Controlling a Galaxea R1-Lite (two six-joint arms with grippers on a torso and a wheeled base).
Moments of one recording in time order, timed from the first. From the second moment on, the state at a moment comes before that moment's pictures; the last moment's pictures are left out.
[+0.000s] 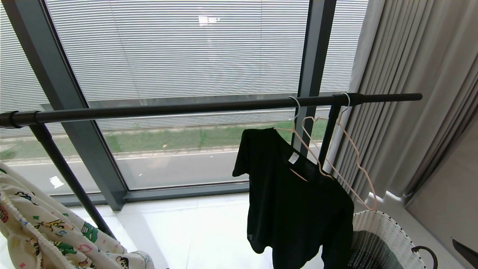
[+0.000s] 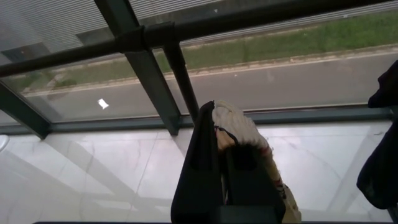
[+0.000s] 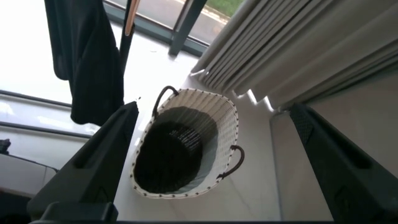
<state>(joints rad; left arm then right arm) -0.10 0.81 -0.67 -0.02 0.35 0.26 0.21 0.71 -0.38 0.02 -0.07 -0.37</state>
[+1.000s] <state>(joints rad) -0.09 0.81 -0.67 -0.02 0.35 0.26 0.21 0.68 -0.40 0.02 -0.06 -0.26</state>
